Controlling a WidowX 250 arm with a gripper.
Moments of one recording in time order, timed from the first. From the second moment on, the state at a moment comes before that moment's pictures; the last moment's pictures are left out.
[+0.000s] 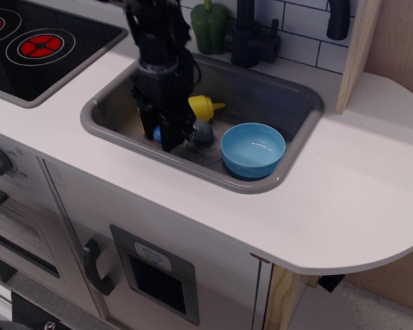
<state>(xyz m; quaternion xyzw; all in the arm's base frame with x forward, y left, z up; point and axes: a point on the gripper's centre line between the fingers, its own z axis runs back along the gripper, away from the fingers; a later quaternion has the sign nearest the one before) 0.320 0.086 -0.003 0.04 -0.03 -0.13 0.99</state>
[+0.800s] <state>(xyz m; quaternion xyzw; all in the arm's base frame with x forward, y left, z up) 0.306 0.070 -0.016 0.04 -0.01 -0.13 0.99</state>
